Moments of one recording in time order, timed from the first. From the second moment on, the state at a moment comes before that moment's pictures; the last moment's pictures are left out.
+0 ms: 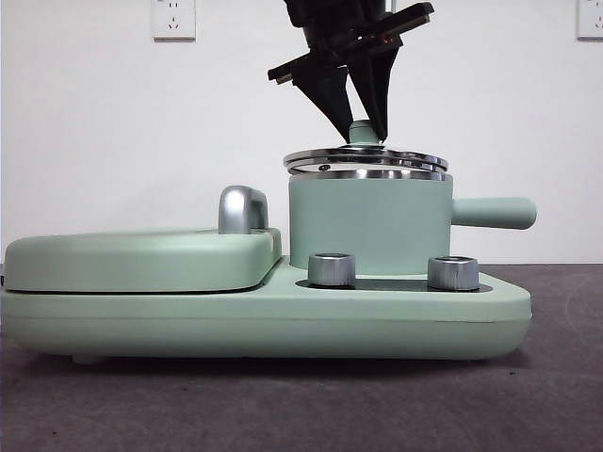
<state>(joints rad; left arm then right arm) -0.74 2.35 2.70 -1.42 0.05 -0.04 0.55 0.51 1.20 -1.34 0.03 0.20</state>
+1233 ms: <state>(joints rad) -0.75 2.37 2.70 -1.41 0.02 -0.07 0.55 0.51 1.20 -1.34 0.03 0.22</state>
